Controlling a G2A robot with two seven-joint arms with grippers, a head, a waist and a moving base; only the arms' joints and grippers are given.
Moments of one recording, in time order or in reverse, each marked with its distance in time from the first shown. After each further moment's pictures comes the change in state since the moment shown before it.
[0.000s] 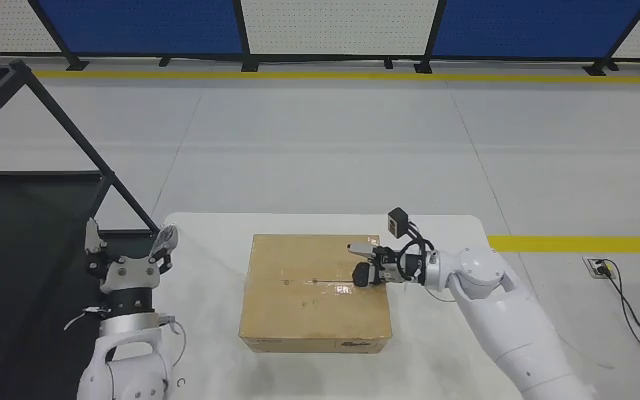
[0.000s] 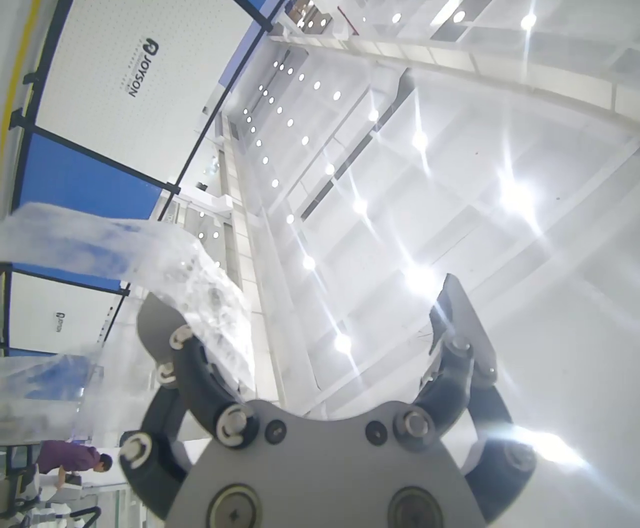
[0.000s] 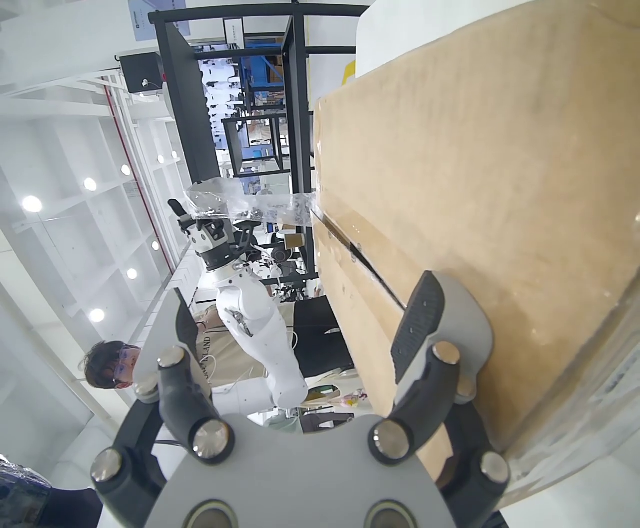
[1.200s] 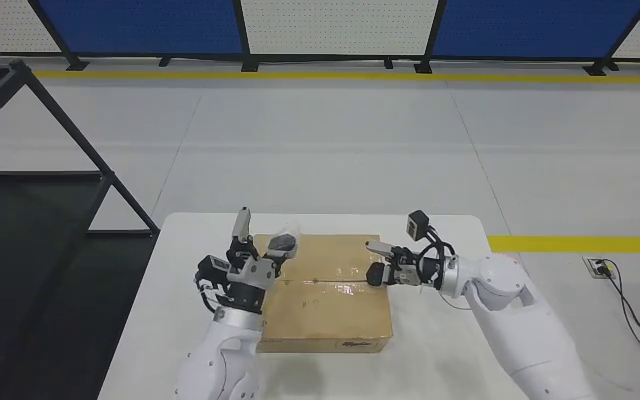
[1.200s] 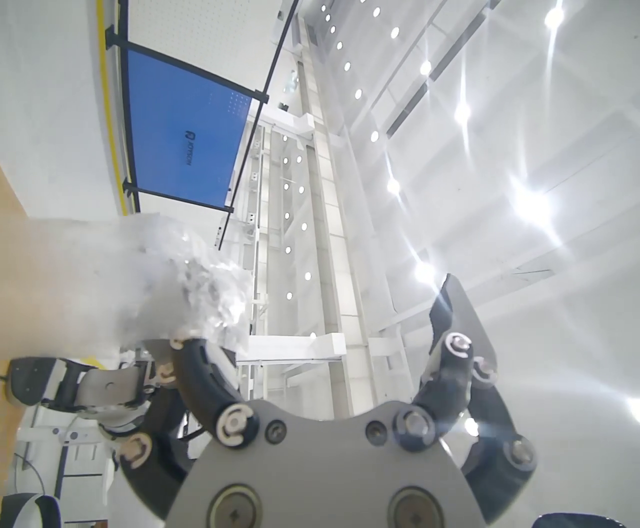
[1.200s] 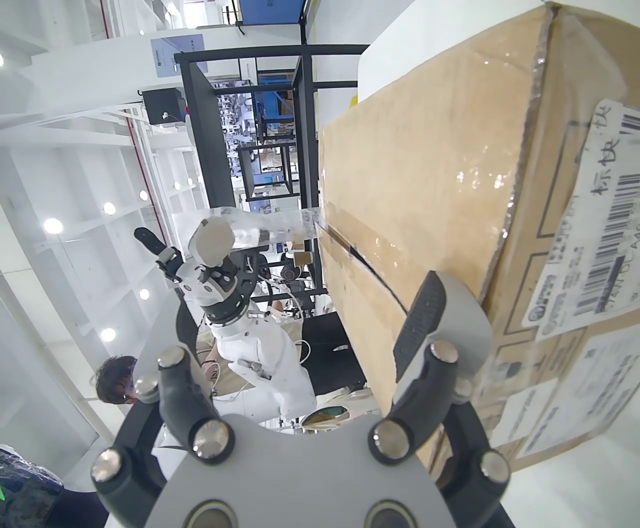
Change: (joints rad) left arm -0.109 -0.041 0.385 0.091 0.343 0.098 -0.011; right arm -0.103 0.046 0.107 -0.109 0.004 0.038 -0.035
